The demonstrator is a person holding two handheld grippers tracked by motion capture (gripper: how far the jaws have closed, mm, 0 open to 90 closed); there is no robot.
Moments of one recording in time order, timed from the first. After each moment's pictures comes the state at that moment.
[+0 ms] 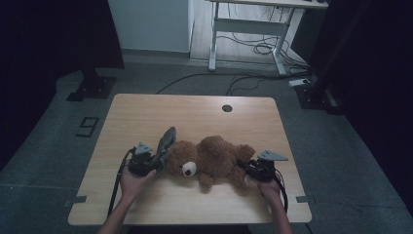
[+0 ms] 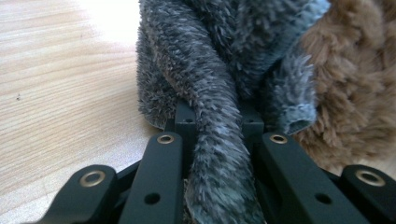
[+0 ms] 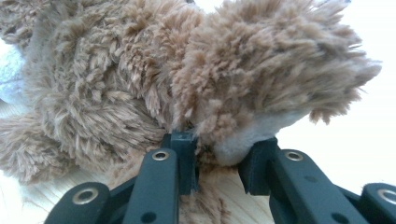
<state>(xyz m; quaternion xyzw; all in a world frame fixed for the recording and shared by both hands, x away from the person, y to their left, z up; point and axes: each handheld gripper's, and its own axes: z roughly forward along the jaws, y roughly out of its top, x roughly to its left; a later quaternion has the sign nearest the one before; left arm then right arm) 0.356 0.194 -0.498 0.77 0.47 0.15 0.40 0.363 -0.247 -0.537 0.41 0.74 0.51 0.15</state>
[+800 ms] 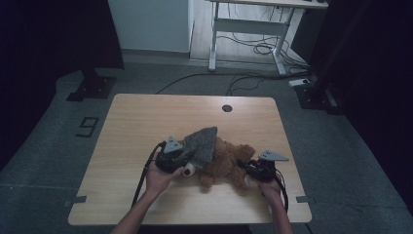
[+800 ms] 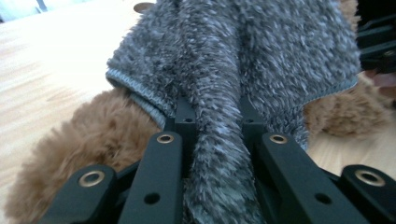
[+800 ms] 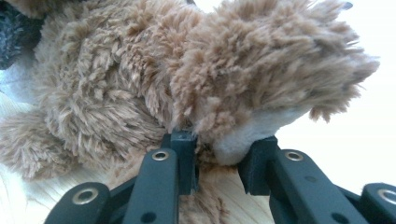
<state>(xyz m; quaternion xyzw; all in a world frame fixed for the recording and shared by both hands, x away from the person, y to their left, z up) 0.350 0.109 -0.462 0.80 0.37 0.16 0.45 0.362 -0.249 -0.536 0.41 0.74 0.52 0.15</state>
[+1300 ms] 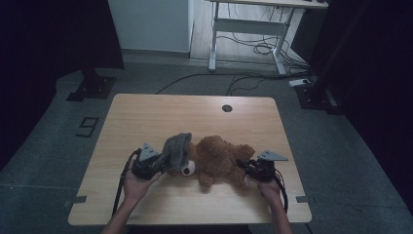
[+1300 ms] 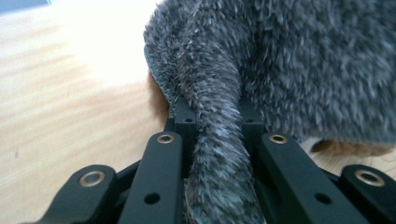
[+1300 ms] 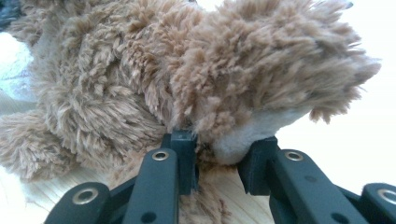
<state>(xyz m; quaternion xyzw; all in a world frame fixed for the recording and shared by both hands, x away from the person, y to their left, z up) 0.333 0.173 -0.484 0.78 0.42 0.20 0.42 0.362 -0.247 -0.537 0.41 0.74 0.52 0.15</state>
